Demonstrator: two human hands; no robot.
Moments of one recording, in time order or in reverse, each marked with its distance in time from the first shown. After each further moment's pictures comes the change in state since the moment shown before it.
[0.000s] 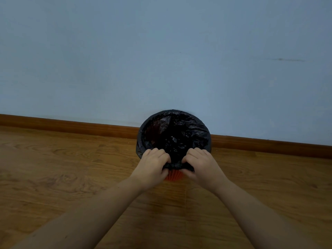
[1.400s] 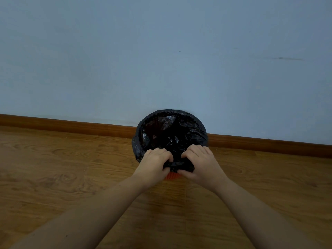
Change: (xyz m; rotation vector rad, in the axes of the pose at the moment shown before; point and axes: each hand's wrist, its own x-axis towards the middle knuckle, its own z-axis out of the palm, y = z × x) left_hand 0.006 0.004 0.001 -0.095 -0.006 -0.050; right_hand 0.000 0.002 0.001 0.023 0.010 0.057
